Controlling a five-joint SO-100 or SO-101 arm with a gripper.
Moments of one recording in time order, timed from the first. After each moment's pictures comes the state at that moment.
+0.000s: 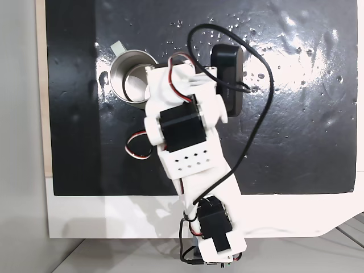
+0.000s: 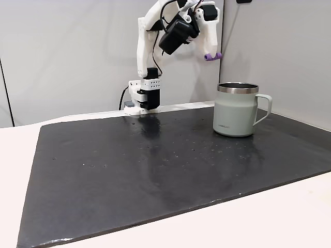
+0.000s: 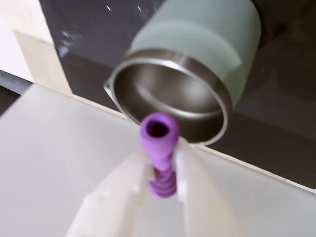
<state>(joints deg) -22.6 90.2 54.1 95.8 9.7</state>
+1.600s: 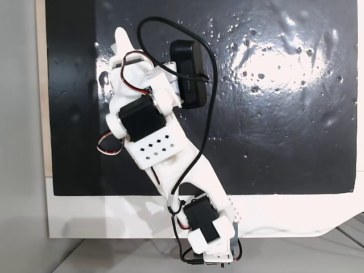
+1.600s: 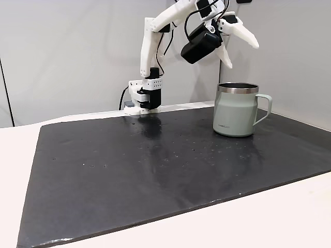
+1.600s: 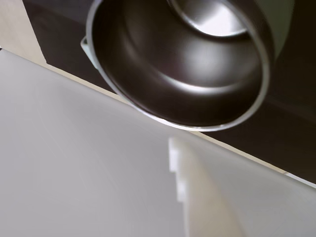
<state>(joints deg) -30.7 83.1 53.4 89.2 13.8</state>
